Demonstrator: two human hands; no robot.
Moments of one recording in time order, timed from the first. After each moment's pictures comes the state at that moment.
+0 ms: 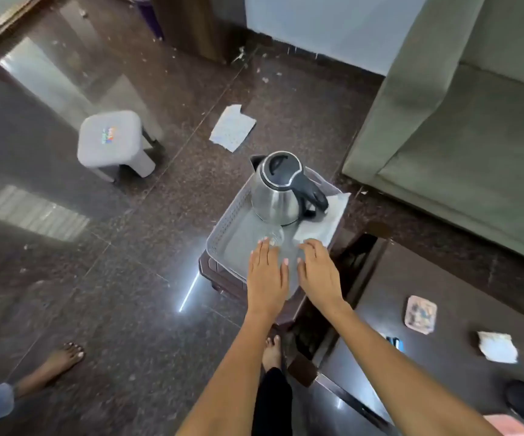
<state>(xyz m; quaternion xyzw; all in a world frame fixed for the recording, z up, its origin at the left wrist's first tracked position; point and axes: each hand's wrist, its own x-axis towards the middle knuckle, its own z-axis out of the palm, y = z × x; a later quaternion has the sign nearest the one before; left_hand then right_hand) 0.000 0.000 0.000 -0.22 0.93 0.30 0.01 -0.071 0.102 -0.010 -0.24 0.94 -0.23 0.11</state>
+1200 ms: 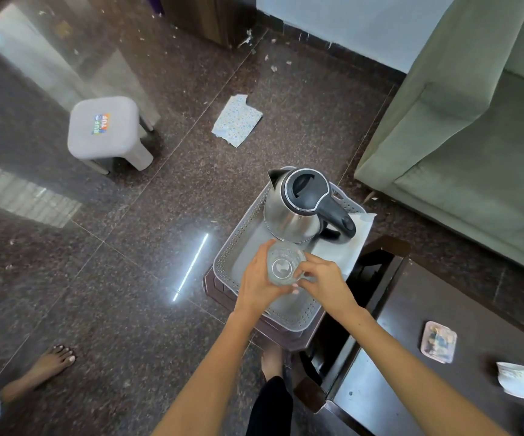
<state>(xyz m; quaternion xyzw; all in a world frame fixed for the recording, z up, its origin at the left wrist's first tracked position) -0.035 -0.081 -0.014 -0.27 0.80 0.53 0.06 -0.115 0.064 -0.024 -0.29 0.85 -0.36 0.25</state>
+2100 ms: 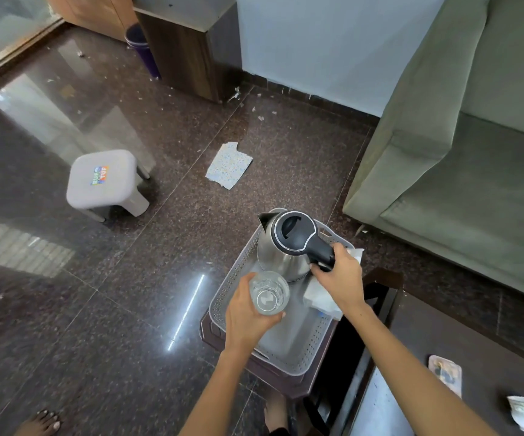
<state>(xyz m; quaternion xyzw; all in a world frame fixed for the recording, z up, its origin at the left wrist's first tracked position) -0.042 -0.095 0.014 -0.31 0.83 0.47 -0.01 -0.188 0.053 0.010 -0.09 0.93 -0.35 0.10</state>
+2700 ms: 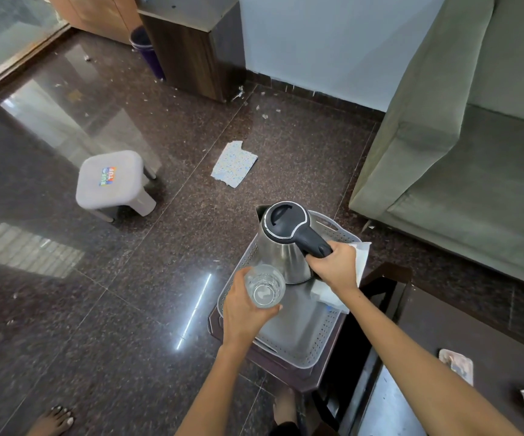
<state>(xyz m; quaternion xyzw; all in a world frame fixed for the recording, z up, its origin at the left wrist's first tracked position) -0.032 -0.108 0.018 -0.33 0.82 0.47 -0.02 -0.180 0.027 0.021 -0.06 0.88 -0.46 0.10</state>
